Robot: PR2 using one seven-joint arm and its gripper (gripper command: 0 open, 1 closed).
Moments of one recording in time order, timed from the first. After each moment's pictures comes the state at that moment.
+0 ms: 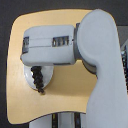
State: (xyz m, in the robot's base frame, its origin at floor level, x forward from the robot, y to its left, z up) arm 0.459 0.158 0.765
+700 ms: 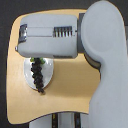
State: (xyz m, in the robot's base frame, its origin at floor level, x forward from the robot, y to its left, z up) arm 0.471 0.154 0.838
